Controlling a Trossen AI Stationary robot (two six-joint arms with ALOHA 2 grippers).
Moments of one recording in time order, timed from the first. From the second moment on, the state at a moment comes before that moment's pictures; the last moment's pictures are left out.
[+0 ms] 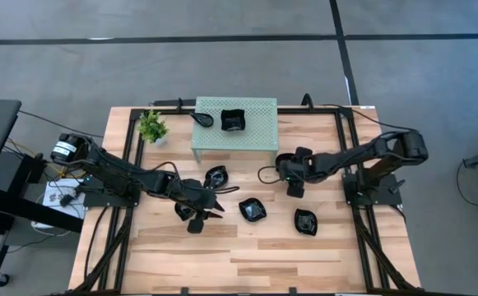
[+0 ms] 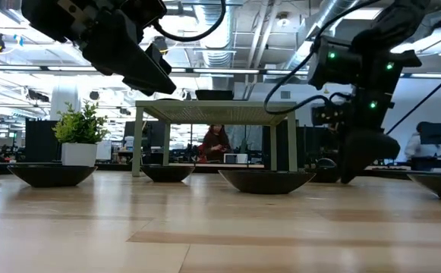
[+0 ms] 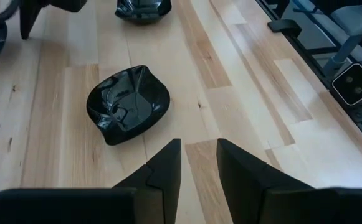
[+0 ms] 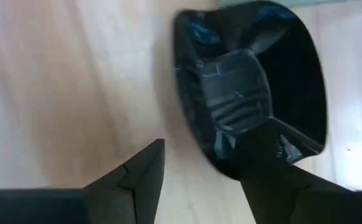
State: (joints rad) left arm -0.28 1.43 0.68 0.16 0.05 -0.02; right arm -0.03 1.48 0.65 -0.49 0.38 0.13
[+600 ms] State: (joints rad) left arm -0.28 1.43 0.68 0.17 0.05 -0.02; right arm -0.05 1.49 0.68 -0.54 0.32 0.05
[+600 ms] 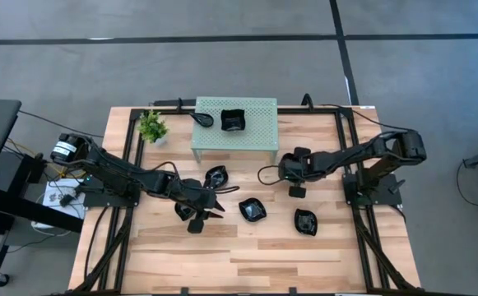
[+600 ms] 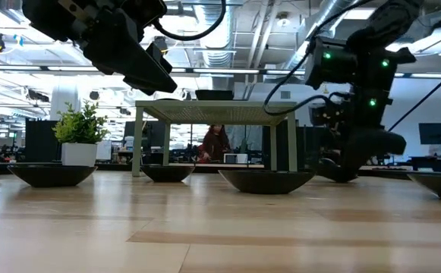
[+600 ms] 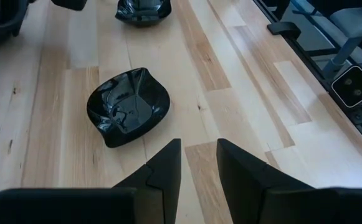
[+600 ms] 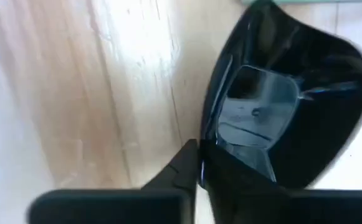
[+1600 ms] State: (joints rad) left arm -0.28 1.43 0.68 0.17 0.05 -0.02; right arm 0.40 1.49 1.12 -0.64 0.77 -0.03
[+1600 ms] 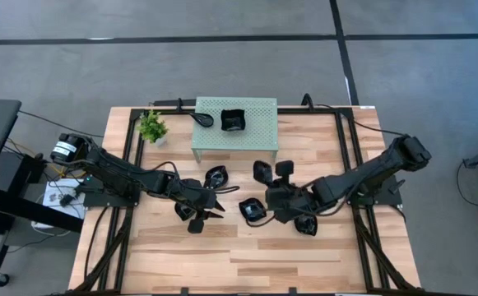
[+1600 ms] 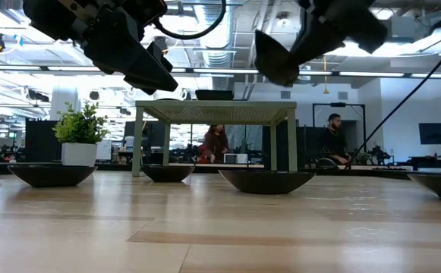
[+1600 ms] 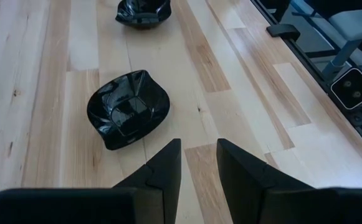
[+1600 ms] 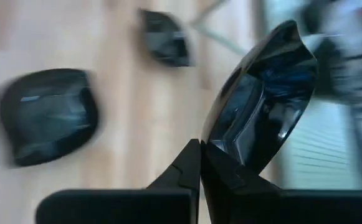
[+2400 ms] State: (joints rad) left arm -0.25 1.43 0.68 0.23 0.05 -0.01; right arm -0.07 1.49 1.12 -0.65 0.70 -0.68
